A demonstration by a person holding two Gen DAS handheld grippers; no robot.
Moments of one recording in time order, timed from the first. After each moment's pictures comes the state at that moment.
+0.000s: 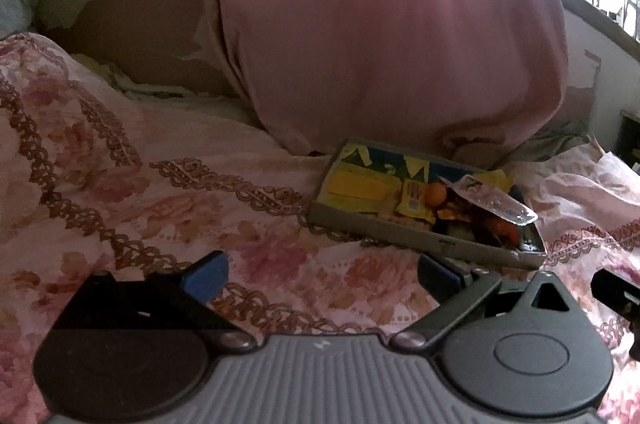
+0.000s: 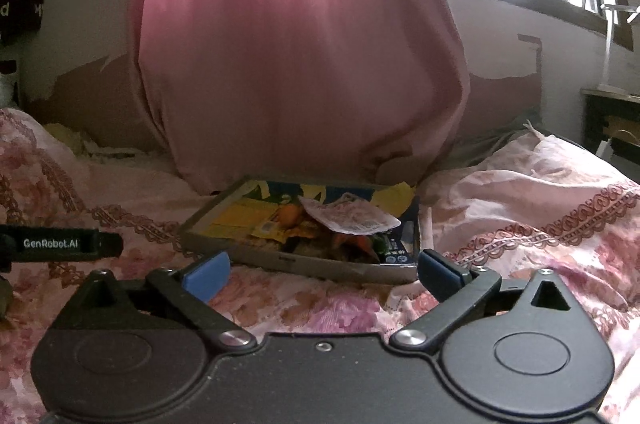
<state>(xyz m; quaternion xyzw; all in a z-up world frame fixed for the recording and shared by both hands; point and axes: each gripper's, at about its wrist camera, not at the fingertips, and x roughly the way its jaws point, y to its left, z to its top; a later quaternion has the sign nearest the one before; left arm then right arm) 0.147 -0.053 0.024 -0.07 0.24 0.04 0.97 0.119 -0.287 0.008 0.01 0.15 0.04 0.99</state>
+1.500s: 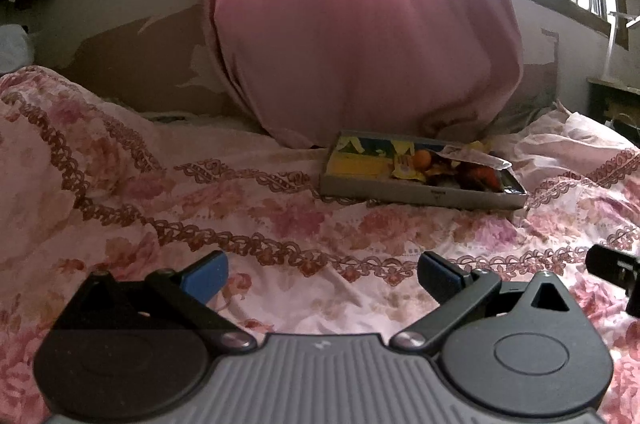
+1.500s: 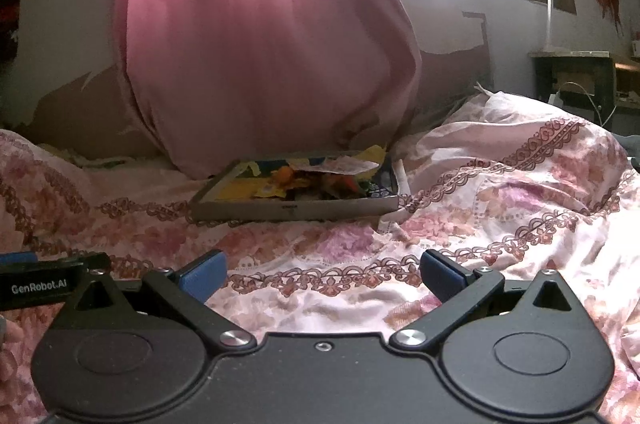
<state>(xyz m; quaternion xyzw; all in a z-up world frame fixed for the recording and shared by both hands) 0.044 -0.038 -0.006 -0.01 0.20 0.01 0.98 0.015 -0.257 -0.032 0.06 0.15 -0.01 0.99</state>
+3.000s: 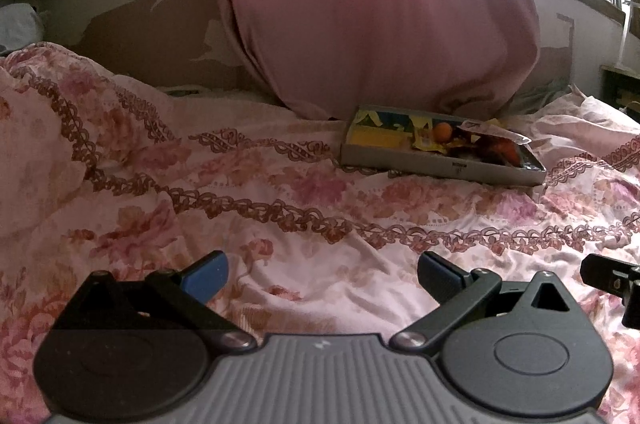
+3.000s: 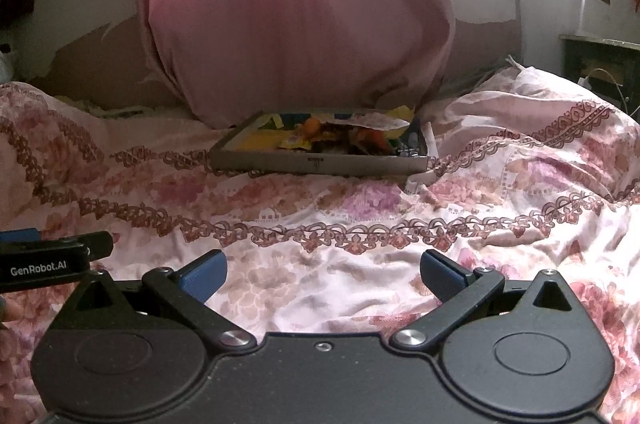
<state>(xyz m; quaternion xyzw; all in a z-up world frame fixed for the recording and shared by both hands) 0.046 -0.022 -0.026 -0.02 0.23 0.03 0.97 0.029 -0.239 -0.046 0.03 0.21 0.02 0.98</state>
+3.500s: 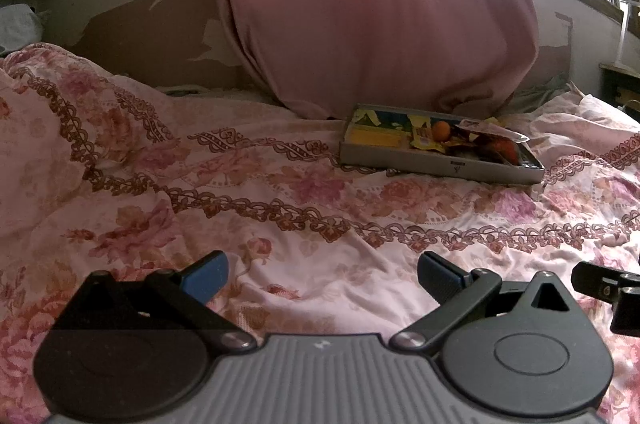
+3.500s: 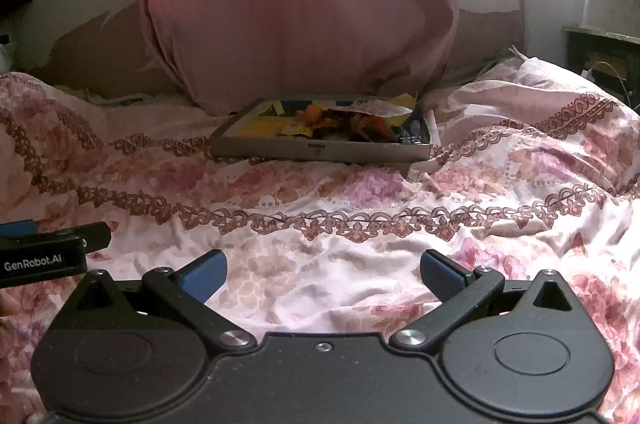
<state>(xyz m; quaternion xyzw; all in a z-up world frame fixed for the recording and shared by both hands) 0.046 -0.024 -0.027 -0.01 0.23 0.03 0.97 0.034 -0.236 -0.050 0.03 0.23 0.02 0.97</state>
